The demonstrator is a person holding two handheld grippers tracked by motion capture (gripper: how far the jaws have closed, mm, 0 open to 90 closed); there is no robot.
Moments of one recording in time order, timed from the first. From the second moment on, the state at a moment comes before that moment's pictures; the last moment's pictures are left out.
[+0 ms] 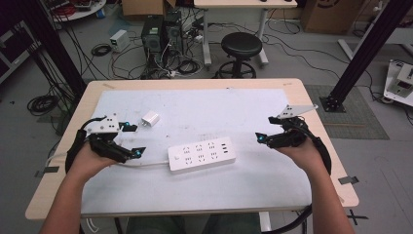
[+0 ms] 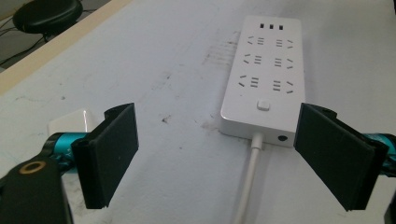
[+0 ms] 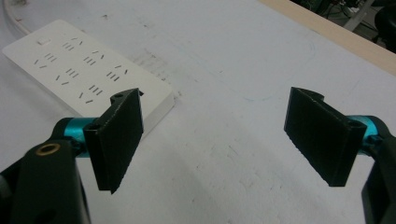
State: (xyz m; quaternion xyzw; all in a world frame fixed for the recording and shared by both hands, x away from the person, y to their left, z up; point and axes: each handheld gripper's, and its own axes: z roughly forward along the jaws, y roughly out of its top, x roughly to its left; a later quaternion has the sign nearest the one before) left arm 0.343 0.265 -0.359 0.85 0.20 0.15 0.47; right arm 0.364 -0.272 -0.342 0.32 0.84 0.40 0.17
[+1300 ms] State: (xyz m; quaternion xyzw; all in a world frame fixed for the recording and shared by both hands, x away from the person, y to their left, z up) left arm 0.463 0.248 -0.384 0.81 0.39 0.19 0.40; right arm 0.366 -0.262 -0.339 0.32 0.85 0.38 0.18
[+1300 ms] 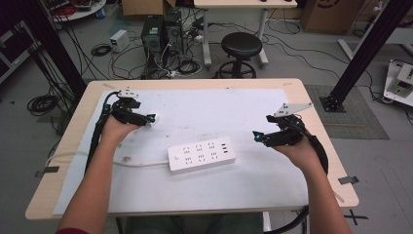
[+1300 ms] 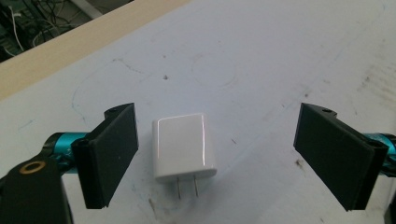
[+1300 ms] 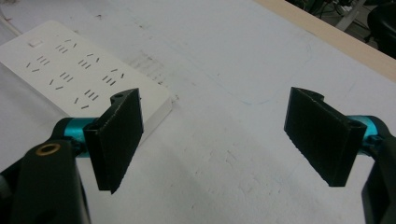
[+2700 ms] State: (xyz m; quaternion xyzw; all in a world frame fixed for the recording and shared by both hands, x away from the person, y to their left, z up) left arm 0.492 0.248 -0.439 0.83 0.41 0.16 0.33; right arm 0.365 -0.265 -0.341 0.33 0.84 0.38 0.18
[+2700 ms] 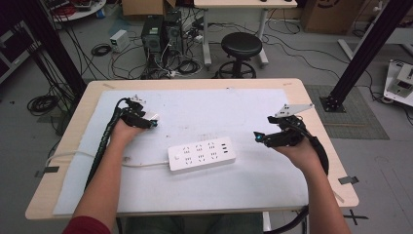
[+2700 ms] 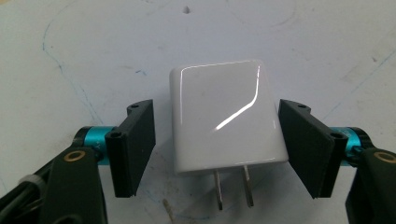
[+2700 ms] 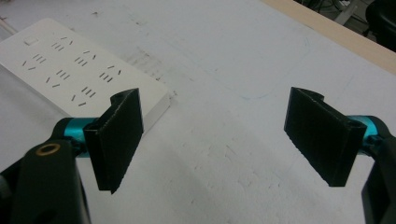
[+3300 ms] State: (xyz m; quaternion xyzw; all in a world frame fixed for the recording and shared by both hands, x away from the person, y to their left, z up) left arm 0.487 0.244 -0.434 0.84 0.41 0.17 0.33; right arm 0.364 -0.265 -0.342 0.33 0.84 0.38 0.18
